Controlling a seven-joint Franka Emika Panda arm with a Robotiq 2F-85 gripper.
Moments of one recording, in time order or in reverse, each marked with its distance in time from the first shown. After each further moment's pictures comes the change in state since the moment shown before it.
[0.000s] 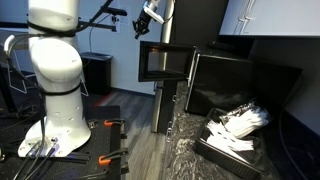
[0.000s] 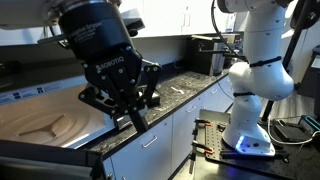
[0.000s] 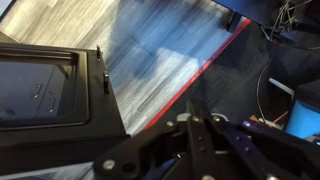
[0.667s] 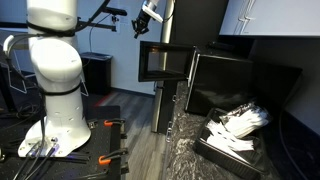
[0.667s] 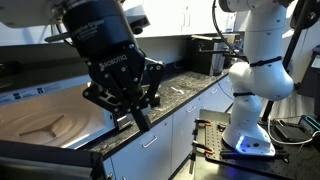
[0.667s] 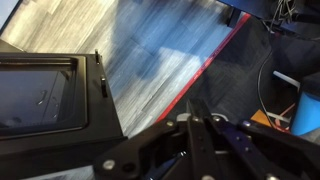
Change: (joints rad) arm -0.006 -0.024 0.007 -0.022 0.009 0.007 0.070
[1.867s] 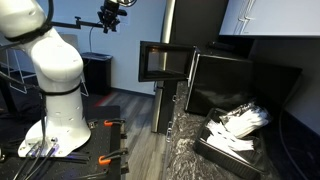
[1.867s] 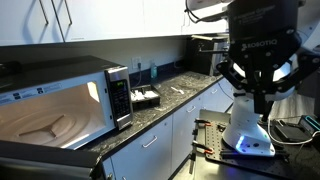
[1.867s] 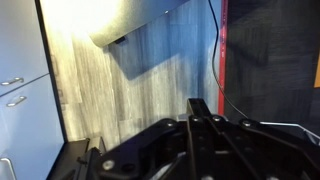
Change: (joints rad) arm 0.040 -0.653 0.053 -0.578 0.191 0.052 0.758
